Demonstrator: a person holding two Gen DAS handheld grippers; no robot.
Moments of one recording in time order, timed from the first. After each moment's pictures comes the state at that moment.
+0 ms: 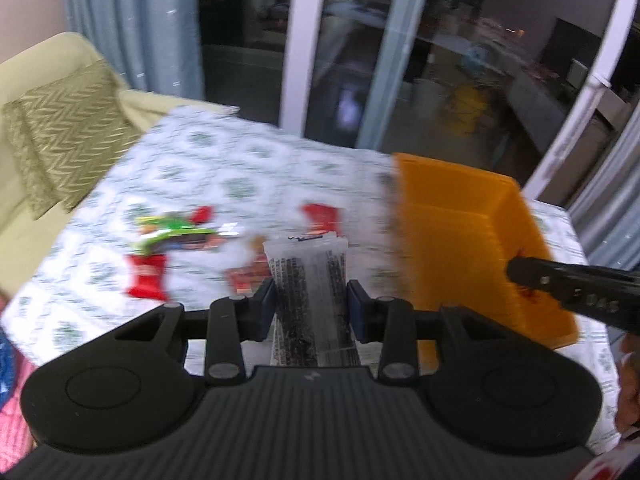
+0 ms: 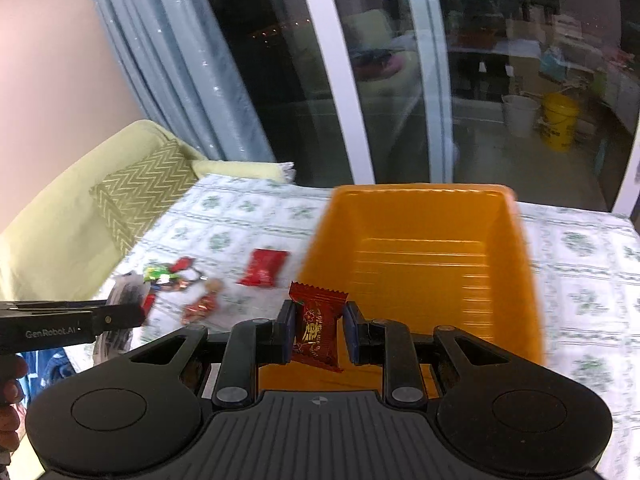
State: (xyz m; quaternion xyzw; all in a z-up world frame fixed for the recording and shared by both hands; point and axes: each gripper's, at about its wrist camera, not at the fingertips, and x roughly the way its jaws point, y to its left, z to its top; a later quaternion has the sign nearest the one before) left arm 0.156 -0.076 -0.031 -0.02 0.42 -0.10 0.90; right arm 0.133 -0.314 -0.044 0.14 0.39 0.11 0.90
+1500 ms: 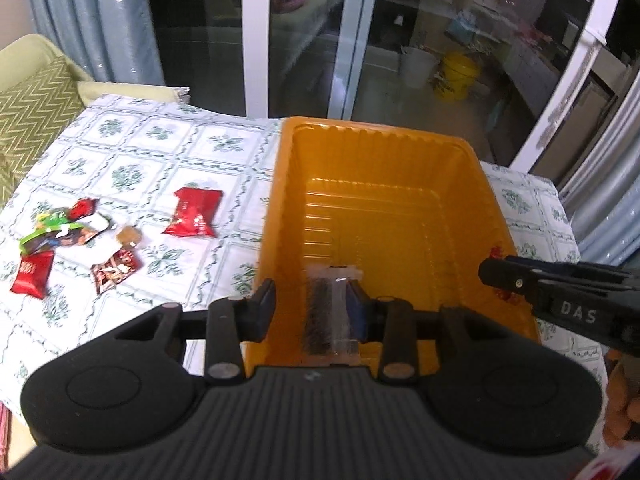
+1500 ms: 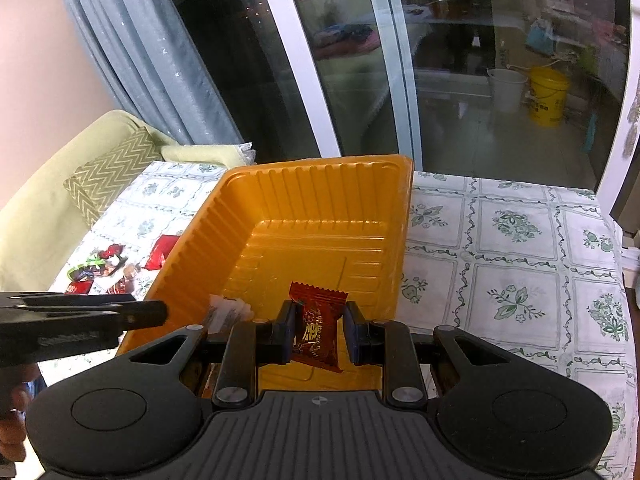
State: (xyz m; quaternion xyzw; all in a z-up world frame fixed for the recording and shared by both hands) left arm 0.178 -0.202 -0.063 0.00 0.46 -0.10 0.88; right arm 0.156 -0.420 -0.088 0.15 0.42 0.11 0.89
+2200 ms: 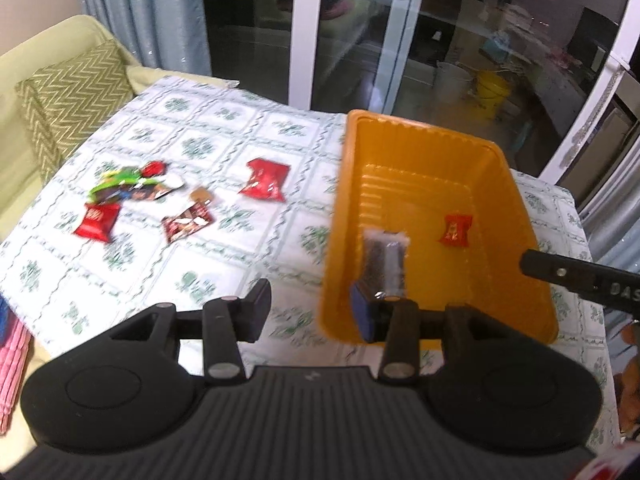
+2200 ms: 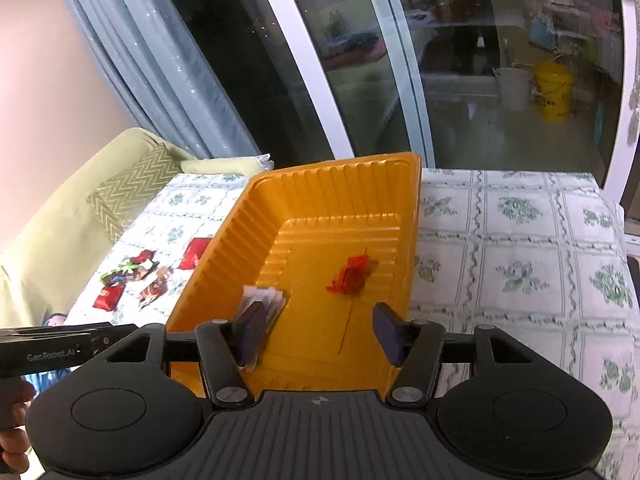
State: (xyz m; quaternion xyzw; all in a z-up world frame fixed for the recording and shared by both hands) left arm 0.126 -0.154 -0.050 -0.02 0.45 -0.04 0.89; right arm 0.119 -0.420 -0.073 0.19 0.40 0.12 0.89
